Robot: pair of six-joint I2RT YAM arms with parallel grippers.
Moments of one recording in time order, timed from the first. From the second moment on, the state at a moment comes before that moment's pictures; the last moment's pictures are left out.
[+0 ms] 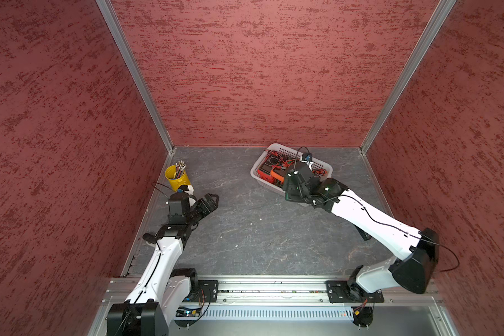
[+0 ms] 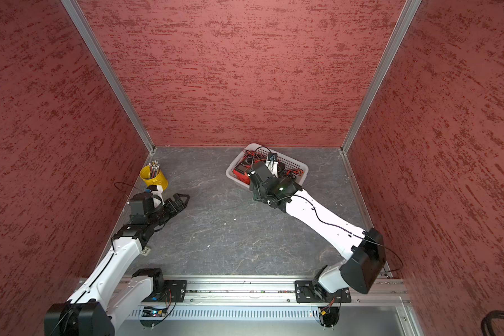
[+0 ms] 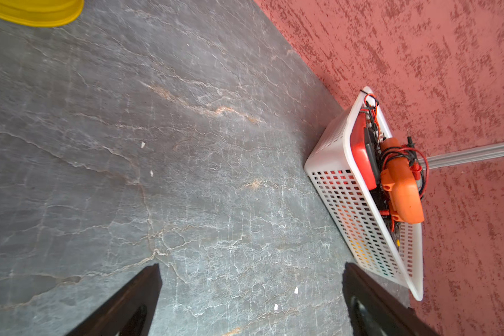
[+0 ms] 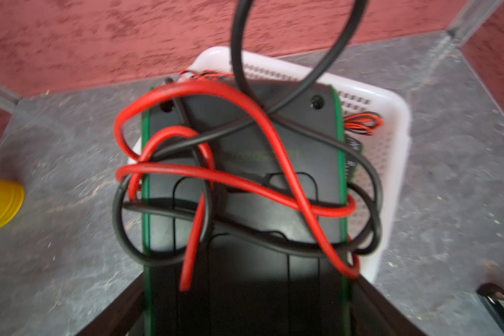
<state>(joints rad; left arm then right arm) 0.03 0.92 0.50 -0.21 0.33 -0.65 0.74 1.44 1.36 -0.75 0.53 0.71</state>
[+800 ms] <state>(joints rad) -0.04 0.99 0.52 -0.20 0.31 -0.63 0.55 1.54 1.33 -0.74 0.49 0.75</state>
